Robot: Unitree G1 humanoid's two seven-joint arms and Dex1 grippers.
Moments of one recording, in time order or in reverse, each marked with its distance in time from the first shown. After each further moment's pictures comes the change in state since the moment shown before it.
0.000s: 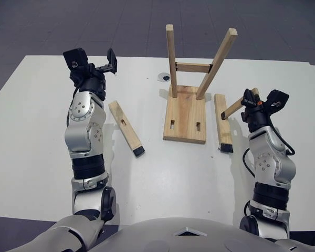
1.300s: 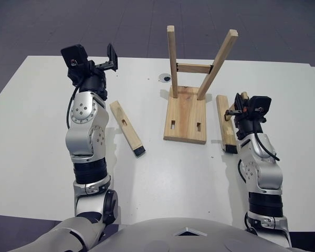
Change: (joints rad) left arm 0.023 -0.023 -0.035 -0.113 0.015 0.035 0.073; right arm 0.069 -0.031 0.165 0.000 -0.275 -0.110 -0.008
